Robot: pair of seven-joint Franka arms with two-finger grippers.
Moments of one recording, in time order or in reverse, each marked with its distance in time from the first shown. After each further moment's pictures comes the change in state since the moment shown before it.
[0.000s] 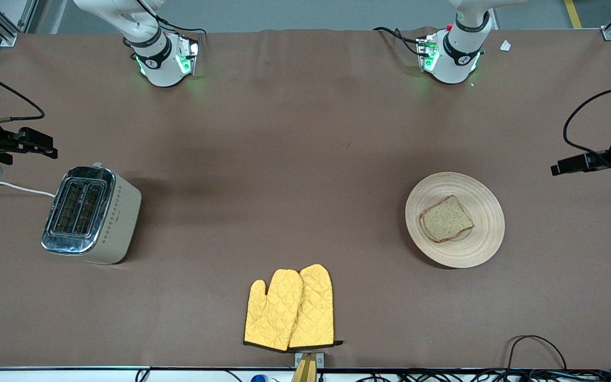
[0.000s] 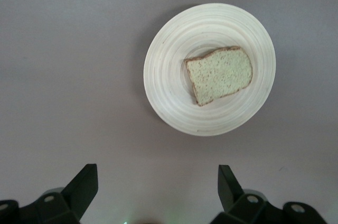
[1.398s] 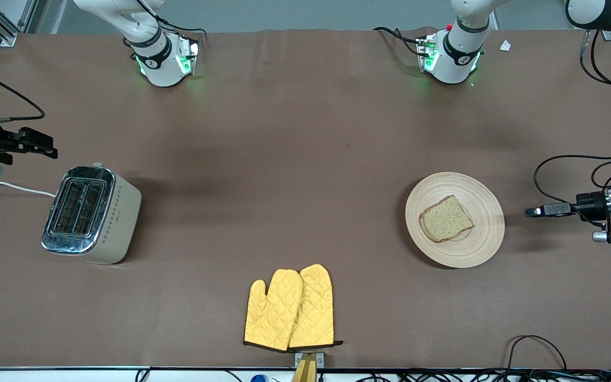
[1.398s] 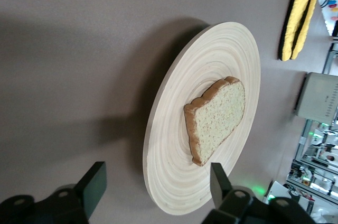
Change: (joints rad) left arm 0.298 0.484 0.003 -0.060 -0.590 0.159 0.657; right arm 0.000 0.000 0.000 0.000 0.000 0.000 0.000
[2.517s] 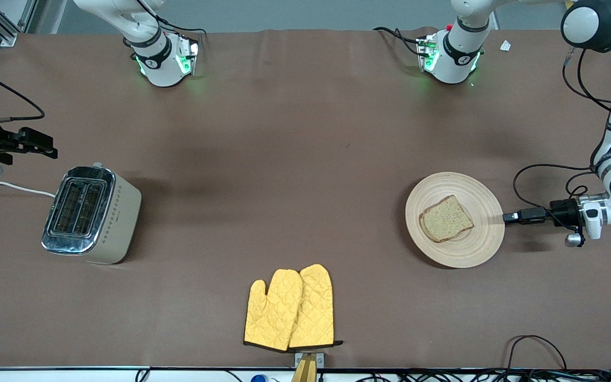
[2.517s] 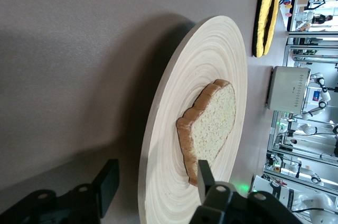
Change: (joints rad) left arm 0.002 0.109 -0.027 0.000 -0.130 -0.001 0.156; right arm 0.000 0.000 0.000 0.000 0.000 0.000 0.000
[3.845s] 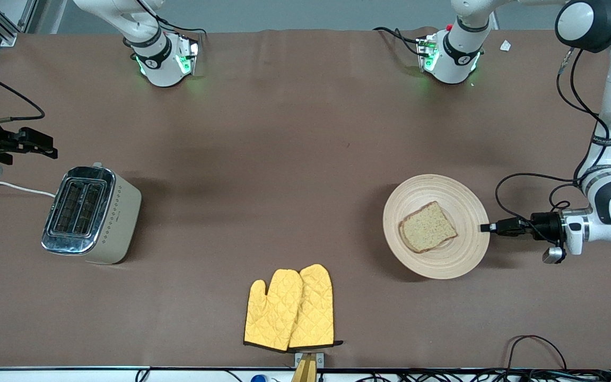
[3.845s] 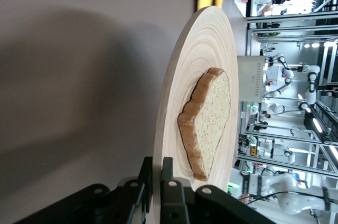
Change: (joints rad) left arm -0.012 -0.004 -0.204 0.089 -0.015 -0.026 -0.102; right arm 0.000 0.000 0.000 0.000 0.000 0.000 0.000
